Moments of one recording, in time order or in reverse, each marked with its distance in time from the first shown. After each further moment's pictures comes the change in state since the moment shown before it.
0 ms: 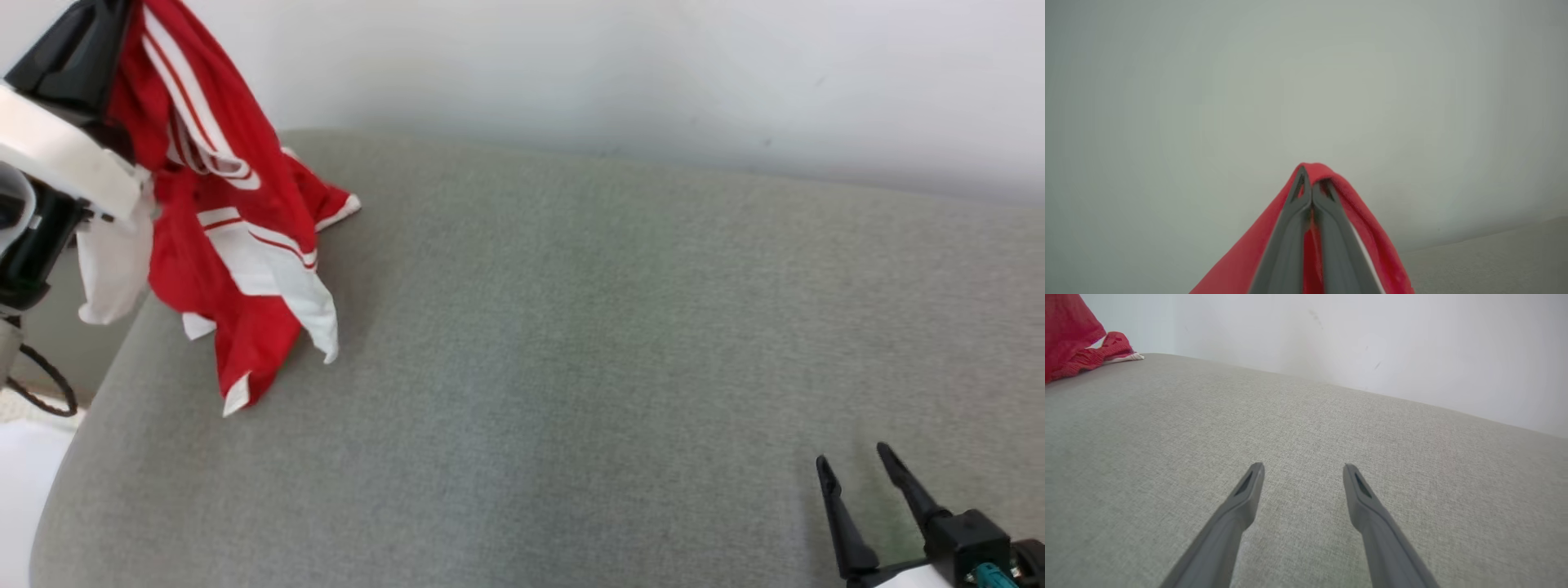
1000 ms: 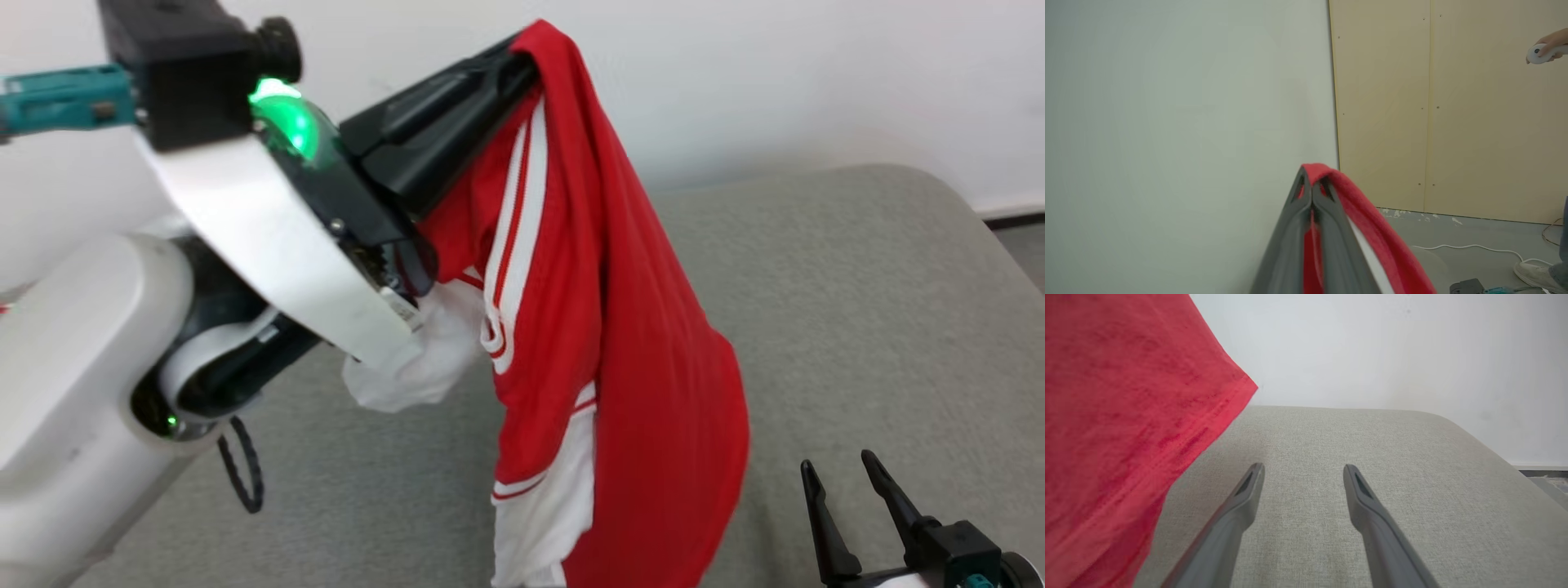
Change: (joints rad) left arm 0.028 -0.078 -0.069 -0.784 -0.191 0.143 0.311; right arm 0.033 0.063 -0.010 -0.014 0.018 0.000 -0.006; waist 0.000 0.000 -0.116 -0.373
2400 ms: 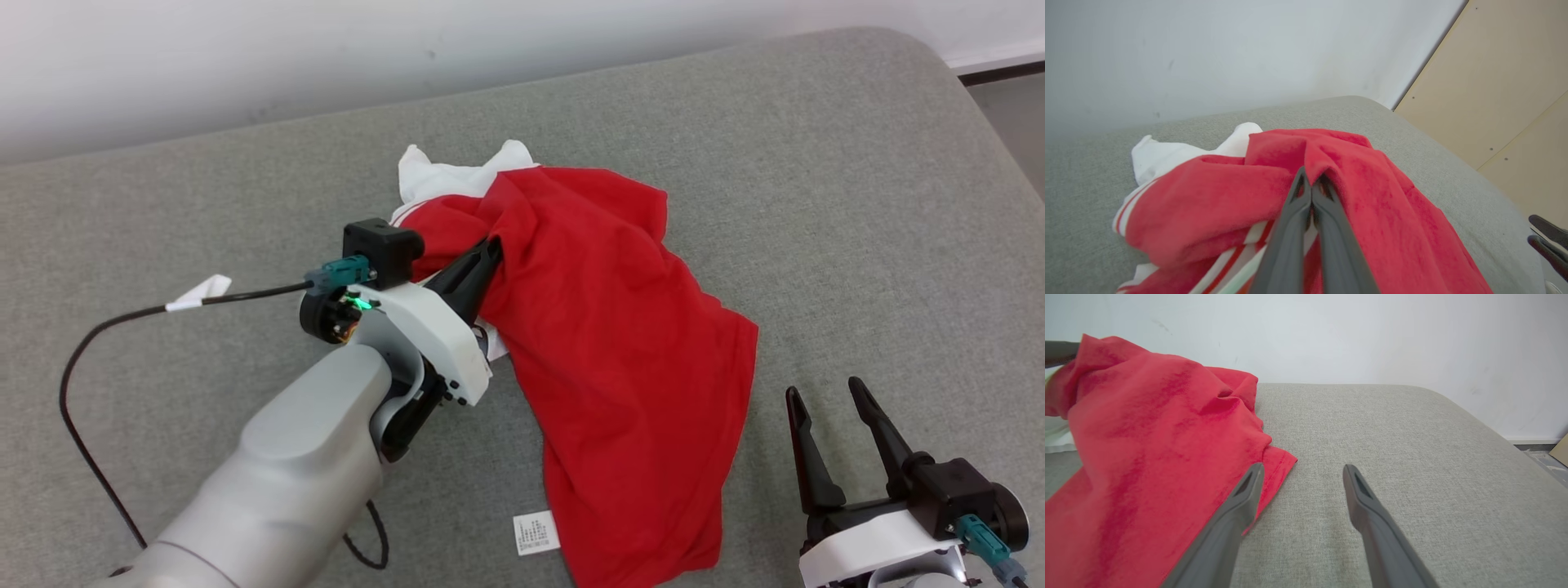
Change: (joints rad) left arm 0.104 -0.420 -0.224 1.044 0.143 -0.139 -0.397; right arm -0.116 0.046 -0.007 -0.026 0.000 0.000 0.000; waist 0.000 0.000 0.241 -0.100
